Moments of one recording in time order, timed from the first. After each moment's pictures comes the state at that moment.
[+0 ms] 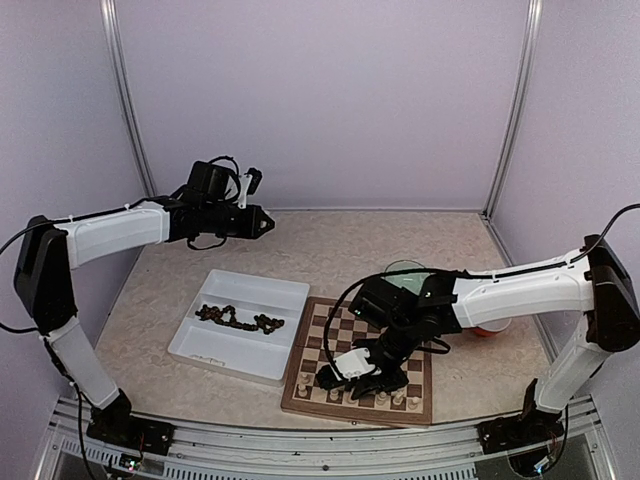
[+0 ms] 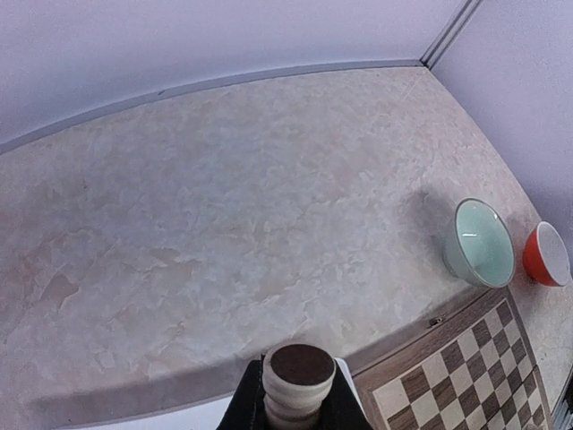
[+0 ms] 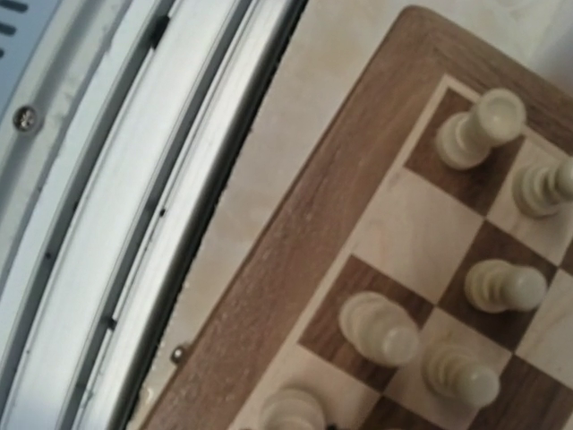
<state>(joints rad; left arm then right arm) -0.52 1.70 1.33 -0.19 0.20 -0.21 1.13 1.63 1.05 -0.60 -0.39 -0.79</state>
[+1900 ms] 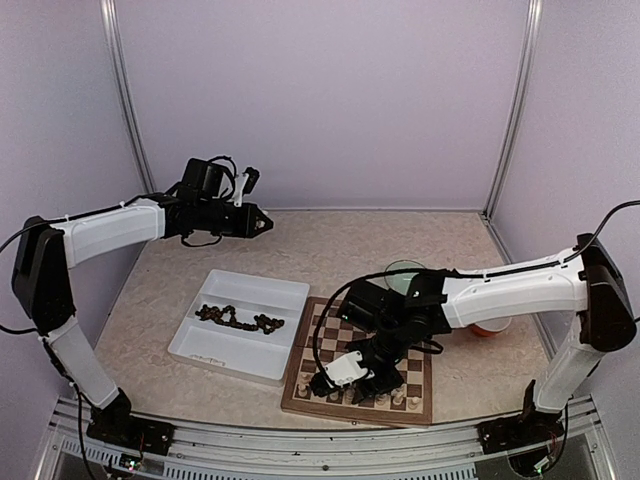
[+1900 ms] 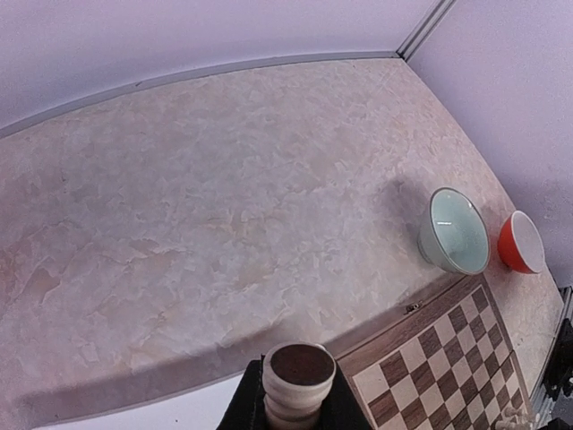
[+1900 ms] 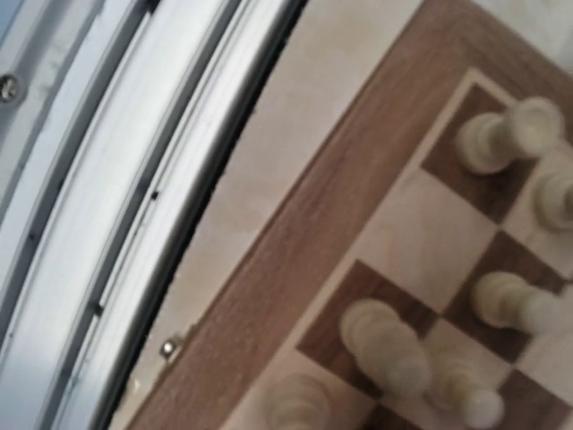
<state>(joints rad) -0.47 1.69 1.32 -0.22 0.30 -0.22 1.17 1.68 1.13 -0.68 -0.30 -0.82</state>
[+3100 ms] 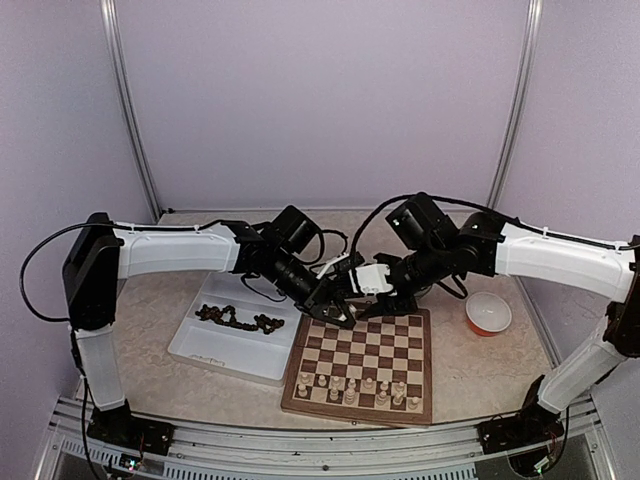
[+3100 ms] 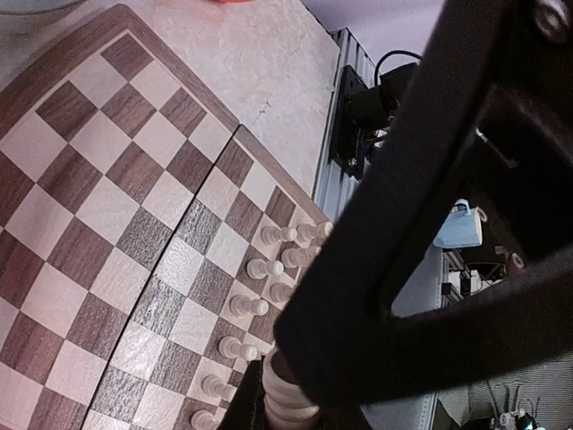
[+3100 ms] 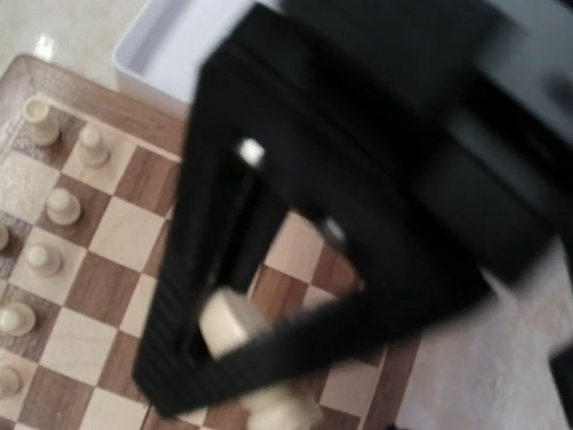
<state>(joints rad) -0.87 1.93 1.46 -0.46 0.88 -0.21 0.89 1.49 1.24 -0.63 -0.28 -0.92</state>
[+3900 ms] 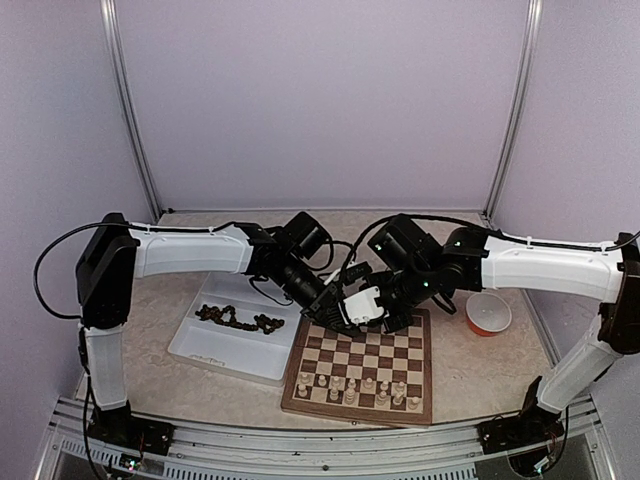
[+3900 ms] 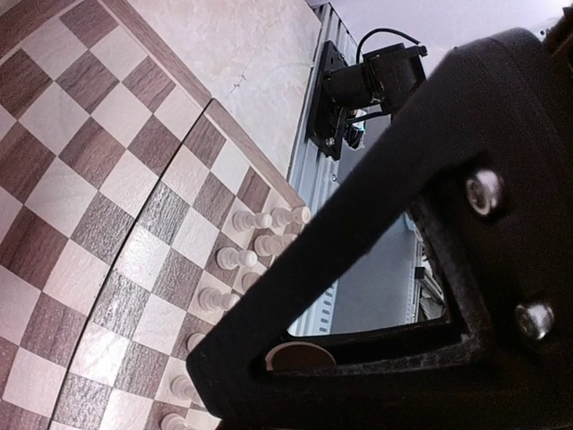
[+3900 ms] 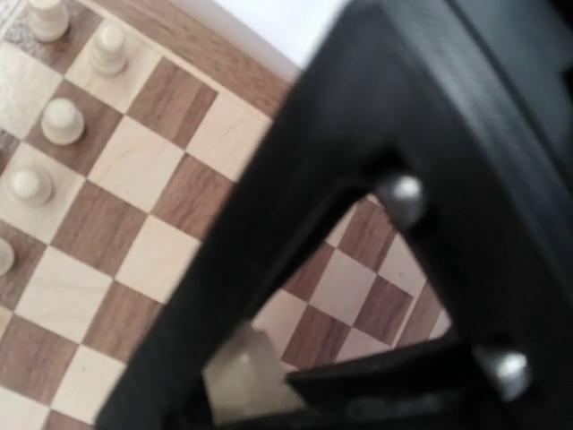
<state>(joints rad) -0.88 2.01 1.53 -0.53 0.97 -0.23 0.99 1.53 1.21 -0.63 -0.10 -1.03</state>
